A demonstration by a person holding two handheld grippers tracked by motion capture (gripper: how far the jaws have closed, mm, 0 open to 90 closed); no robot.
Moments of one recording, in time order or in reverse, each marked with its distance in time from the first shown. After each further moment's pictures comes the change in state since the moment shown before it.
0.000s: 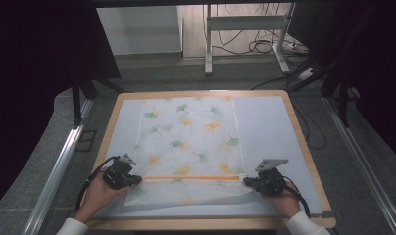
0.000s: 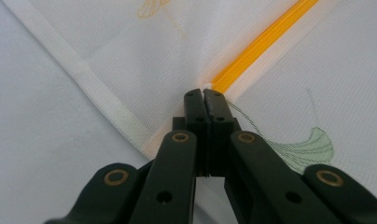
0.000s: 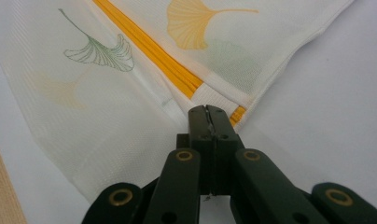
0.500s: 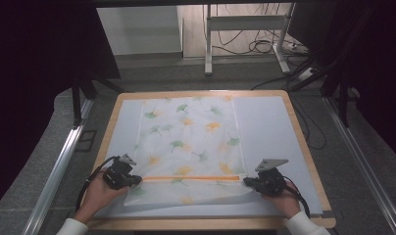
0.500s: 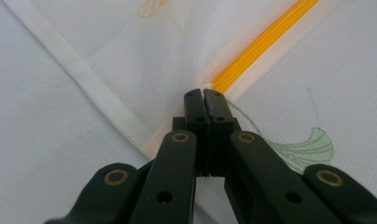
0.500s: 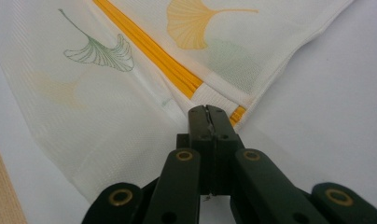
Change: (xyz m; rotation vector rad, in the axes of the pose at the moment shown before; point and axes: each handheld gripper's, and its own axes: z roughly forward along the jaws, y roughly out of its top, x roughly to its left) left arm 0.000 0.001 0.000 0.006 0.004 0.001; right arm 0.000 0.000 0.000 0.000 0.000 0.000
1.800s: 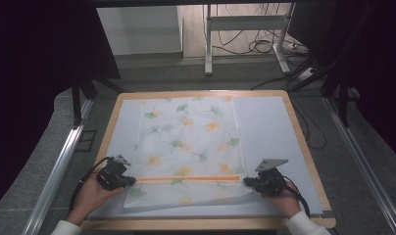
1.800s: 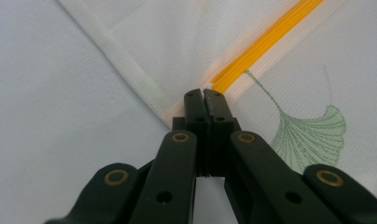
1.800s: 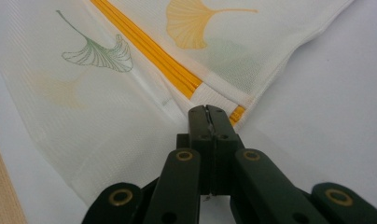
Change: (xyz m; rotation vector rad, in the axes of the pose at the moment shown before) left arm 0.008 -0.010 -0.011 0.028 0.021 -0.027; right arm 0.000 0.000 0.000 0.002 0.002 -0.005
